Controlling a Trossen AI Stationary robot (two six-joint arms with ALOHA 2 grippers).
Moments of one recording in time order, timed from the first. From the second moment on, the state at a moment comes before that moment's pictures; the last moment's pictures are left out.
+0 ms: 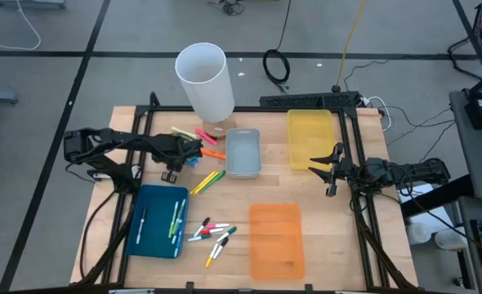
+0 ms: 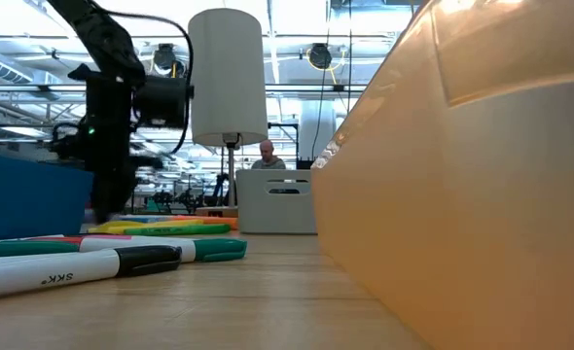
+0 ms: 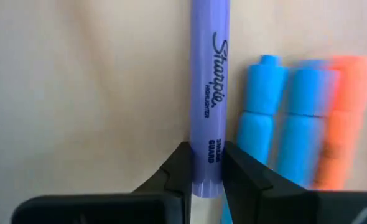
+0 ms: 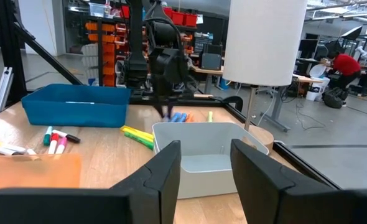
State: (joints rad) left arm 0.33 1.47 0.70 -0.77 -0.24 -2.48; right arm 0.14 0.01 0.06 -0.02 0.36 -0.09
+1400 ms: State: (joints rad) left arm -0.14 1.47 0.85 0.32 -0.87 -0.52; right arm 0.14 0.01 0.06 -0.02 0.36 -0.09
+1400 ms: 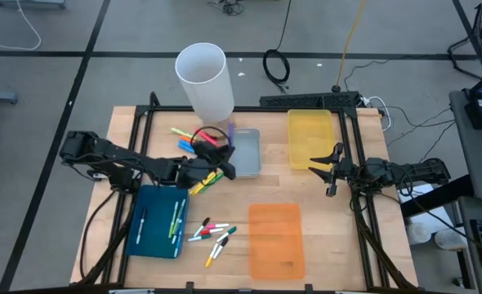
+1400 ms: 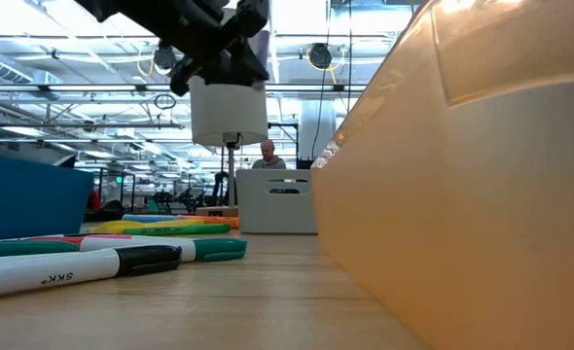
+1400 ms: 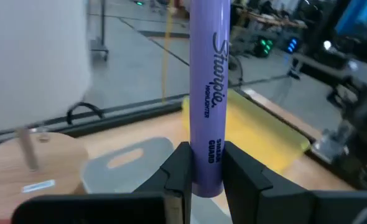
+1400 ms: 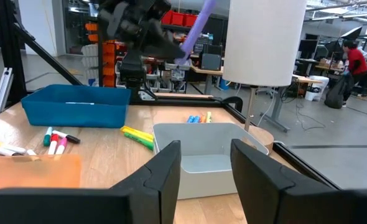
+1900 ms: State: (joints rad) left arm -0.09 1.49 0.84 0.48 -0.52 -0.28; right arm 0.14 0.01 0.06 -0.02 0.36 -0.09
